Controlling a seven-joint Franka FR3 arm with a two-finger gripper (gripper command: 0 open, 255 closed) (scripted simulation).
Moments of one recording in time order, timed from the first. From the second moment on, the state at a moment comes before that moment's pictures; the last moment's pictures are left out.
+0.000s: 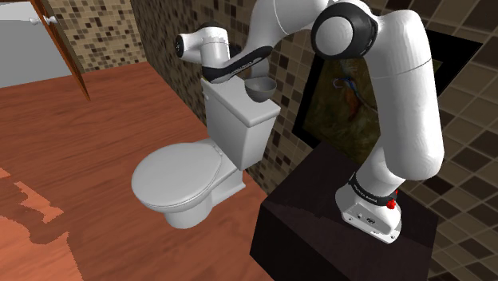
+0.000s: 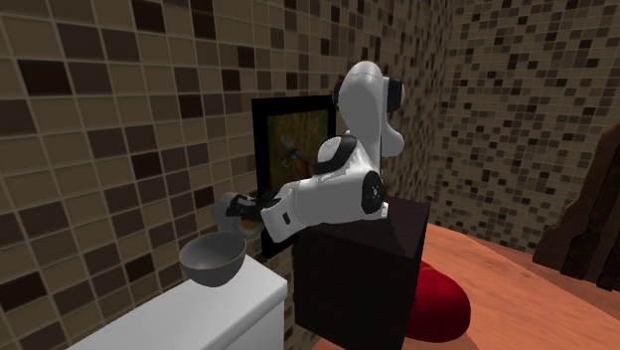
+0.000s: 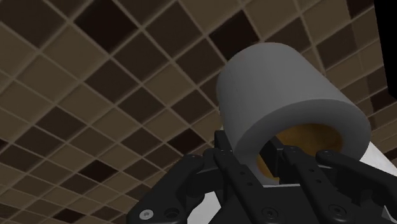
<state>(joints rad) 0.17 0.65 0.05 -1.43 -1.17 1.56 -0.33</state>
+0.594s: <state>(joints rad) 0.06 0.68 0.00 -1.38 -1.21 1.69 -0.41</state>
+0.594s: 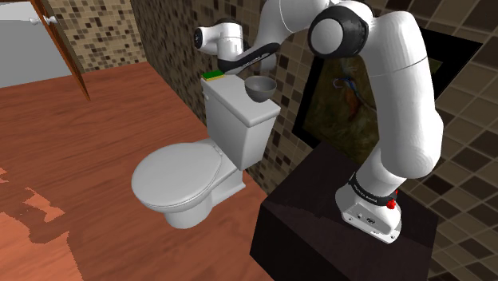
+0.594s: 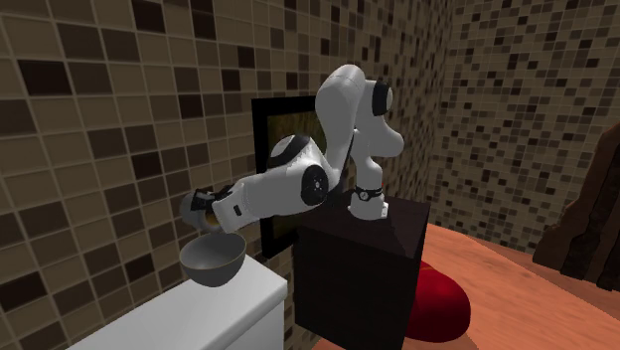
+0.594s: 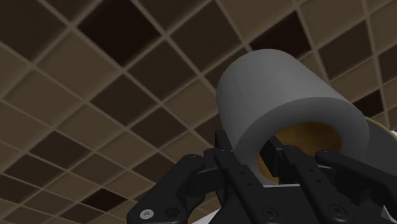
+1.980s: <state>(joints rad) 0.06 0.79 -0.01 -1.39 -1.23 1.74 -0.30</state>
